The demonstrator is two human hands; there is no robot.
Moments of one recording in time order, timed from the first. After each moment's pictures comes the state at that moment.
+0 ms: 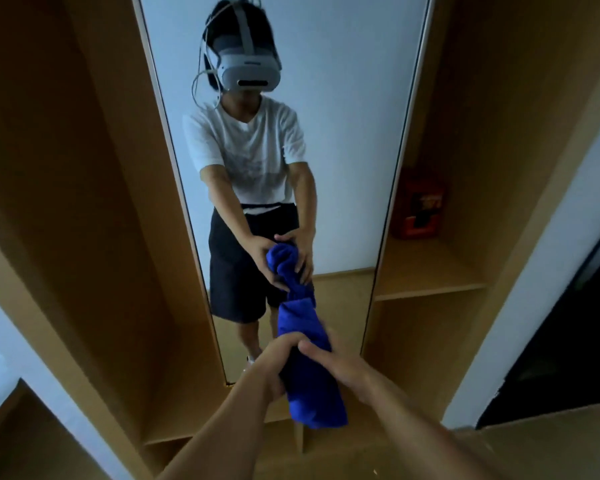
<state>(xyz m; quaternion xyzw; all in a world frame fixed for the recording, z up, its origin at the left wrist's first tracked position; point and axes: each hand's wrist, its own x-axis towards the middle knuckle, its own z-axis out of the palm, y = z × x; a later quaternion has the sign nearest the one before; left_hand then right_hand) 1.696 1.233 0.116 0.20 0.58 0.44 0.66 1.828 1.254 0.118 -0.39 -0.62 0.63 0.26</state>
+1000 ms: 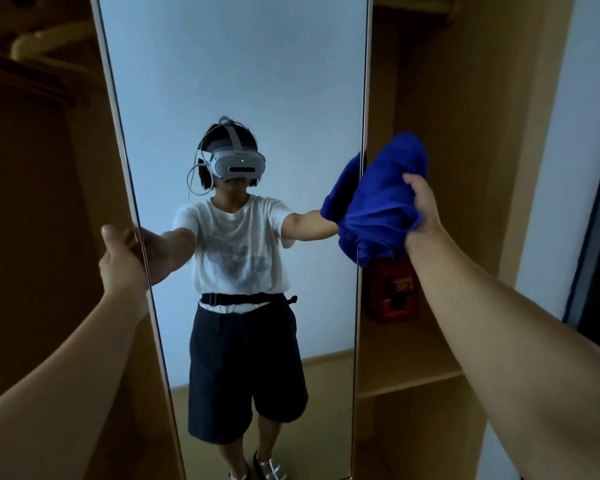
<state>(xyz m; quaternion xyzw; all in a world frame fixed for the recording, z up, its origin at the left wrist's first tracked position) 1.554 1.314 0.365 0.21 0.51 0.80 0.23 1.919 1.398 0.425 -0.16 -0.40 0.62 0.65</state>
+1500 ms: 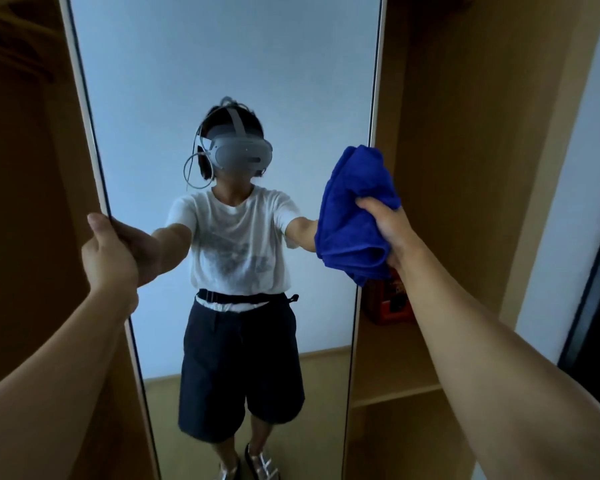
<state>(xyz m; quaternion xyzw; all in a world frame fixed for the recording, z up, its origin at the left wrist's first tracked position) 1.567 1.347 0.361 0.20 0.52 0.82 0.13 1.895 1.448 0.396 -0.26 -0.57 0.48 0.62</state>
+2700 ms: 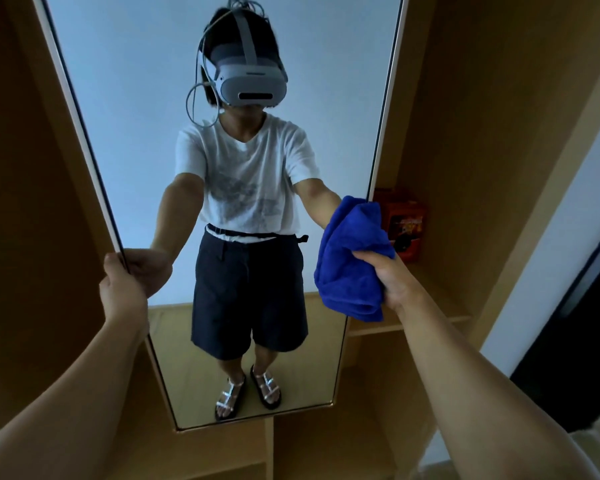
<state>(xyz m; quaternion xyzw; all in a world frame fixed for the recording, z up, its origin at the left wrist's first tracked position) 1.580 1.325 0.212 0.13 0.62 0.74 0.22 1.909 1.430 0.220 -0.32 -0.49 0.64 0.50</state>
